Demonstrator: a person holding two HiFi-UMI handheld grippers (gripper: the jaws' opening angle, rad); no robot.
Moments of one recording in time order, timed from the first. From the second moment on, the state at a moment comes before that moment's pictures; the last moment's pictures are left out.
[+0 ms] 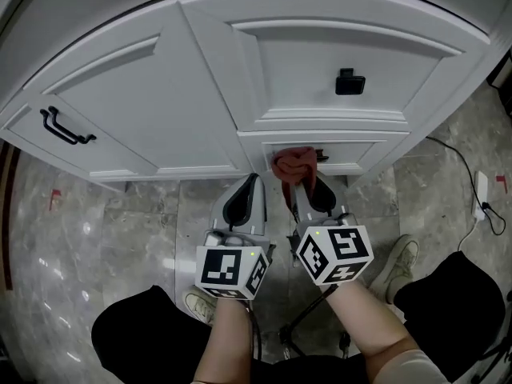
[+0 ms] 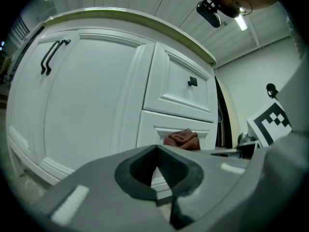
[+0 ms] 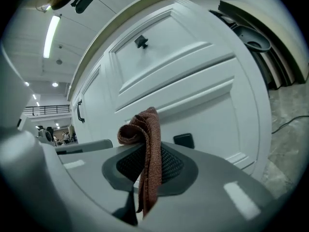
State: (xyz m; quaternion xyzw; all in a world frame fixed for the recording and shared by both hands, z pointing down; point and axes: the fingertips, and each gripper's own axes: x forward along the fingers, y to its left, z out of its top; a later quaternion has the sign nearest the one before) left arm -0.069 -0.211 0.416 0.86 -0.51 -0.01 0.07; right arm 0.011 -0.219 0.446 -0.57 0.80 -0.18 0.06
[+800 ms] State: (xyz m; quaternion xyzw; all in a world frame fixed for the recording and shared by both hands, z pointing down) left arm -0.097 -0.218 0.432 0.85 -0.52 0.00 0.08; right arm -0.038 -0.249 0.469 -0.54 0.82 -0.19 0.04
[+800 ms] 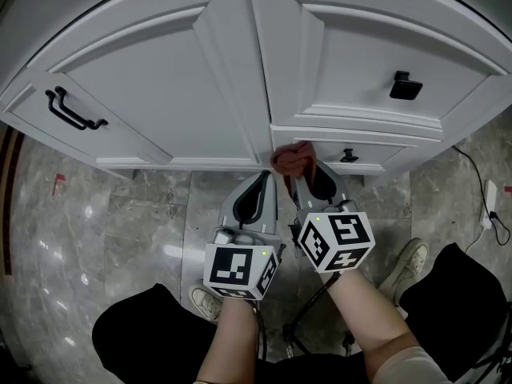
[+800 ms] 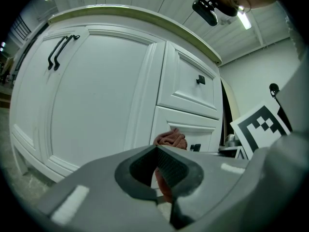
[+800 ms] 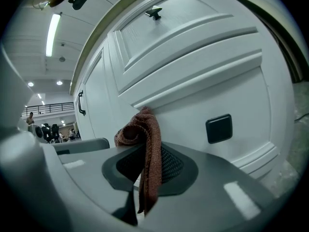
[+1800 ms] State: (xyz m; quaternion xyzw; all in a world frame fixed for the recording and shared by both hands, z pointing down) left arm -0.040 -0.219 0.428 0.88 -0.47 0.00 0.08; right arm 0.032 -0.238 0.487 -0.61 0.75 -0.26 0.04
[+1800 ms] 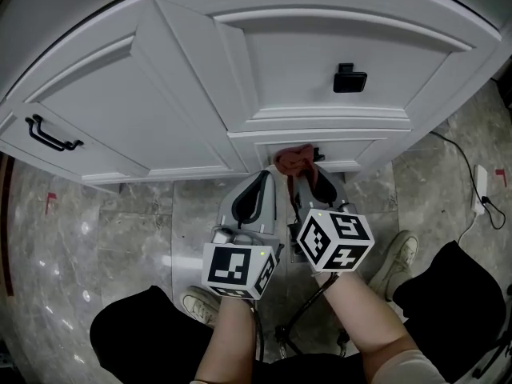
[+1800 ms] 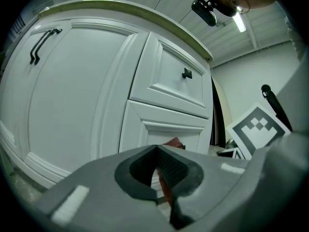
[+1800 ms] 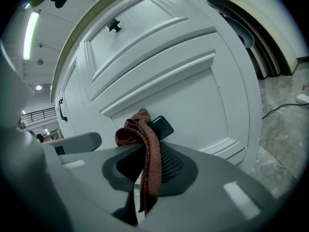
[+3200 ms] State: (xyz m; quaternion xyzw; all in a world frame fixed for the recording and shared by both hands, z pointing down) left arm 0.025 -0.218 0.428 0.89 -0.44 0.00 0.08; right arm 0.130 -0.235 0.466 -0.67 0.72 -0.19 0.04
